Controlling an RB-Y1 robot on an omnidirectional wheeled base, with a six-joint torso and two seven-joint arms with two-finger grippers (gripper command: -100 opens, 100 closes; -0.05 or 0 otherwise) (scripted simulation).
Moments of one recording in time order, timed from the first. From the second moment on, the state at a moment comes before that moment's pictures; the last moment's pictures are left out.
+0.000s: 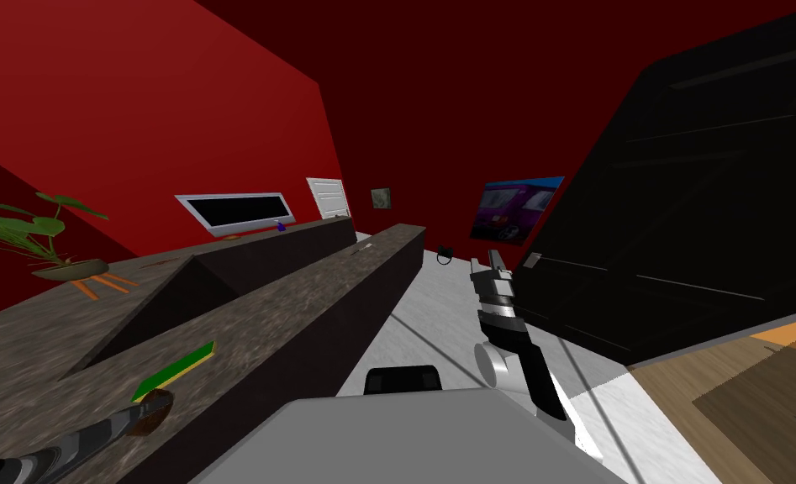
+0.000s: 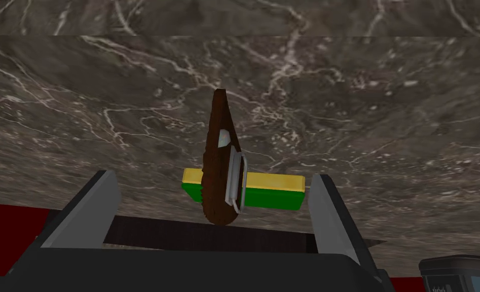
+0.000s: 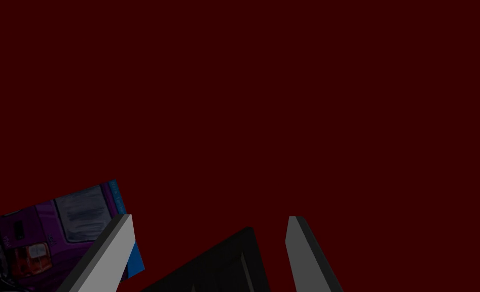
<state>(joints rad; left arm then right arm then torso) 0.57 1.77 -0.85 -1.27 0.96 -0.33 -0.10 0.51 -0.01 -0.02 -2.32 -0.10 -0.38 0.03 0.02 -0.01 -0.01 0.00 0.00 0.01</state>
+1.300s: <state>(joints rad) 0.69 1.69 -0.65 -1.42 0.81 -0.17 -0.06 0.51 -0.01 -0.02 -2.32 -0.10 -0.38 0.03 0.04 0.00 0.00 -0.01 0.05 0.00</state>
